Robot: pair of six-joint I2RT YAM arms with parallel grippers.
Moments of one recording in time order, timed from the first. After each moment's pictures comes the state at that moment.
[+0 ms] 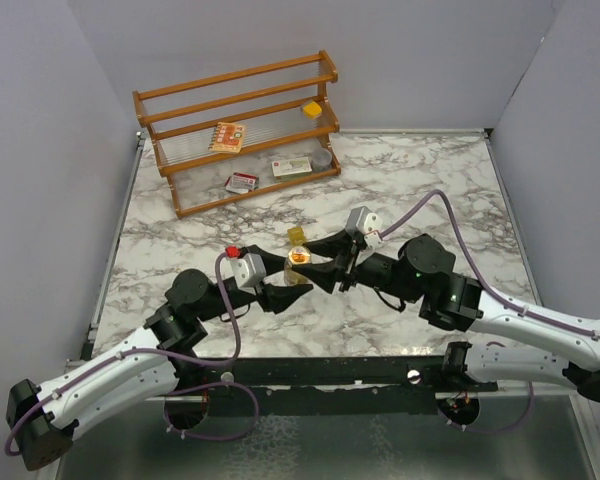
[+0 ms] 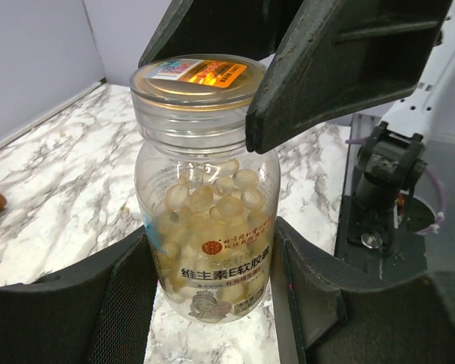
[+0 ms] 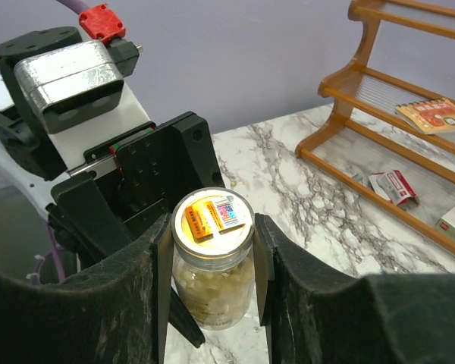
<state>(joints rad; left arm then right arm) -0.90 0.60 0.42 0.34 0.34 -0.07 1.16 0.98 0.89 0.16 -0.06 0.02</state>
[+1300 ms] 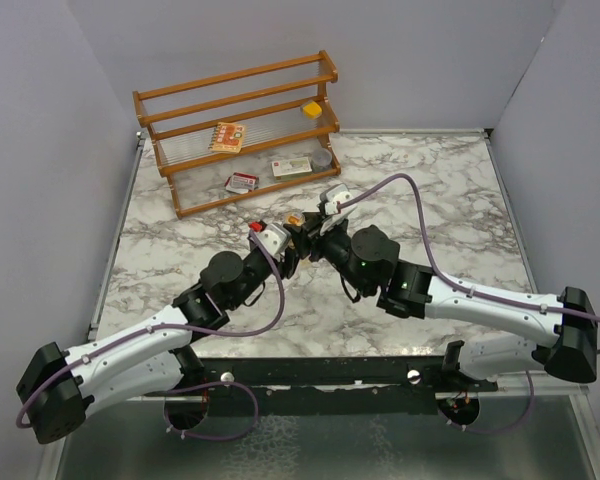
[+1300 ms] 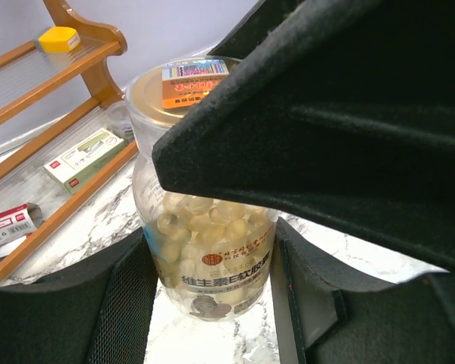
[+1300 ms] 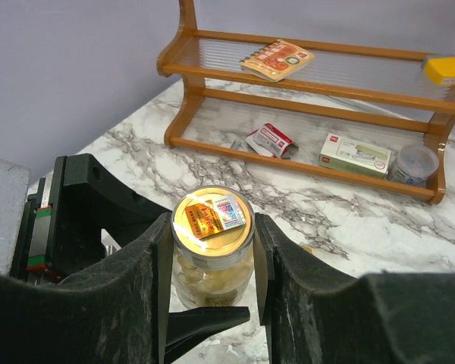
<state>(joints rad) -0.91 0.87 0.50 0.38 -0.20 0.06 1.17 1.25 0.99 0.25 0.48 0.06</state>
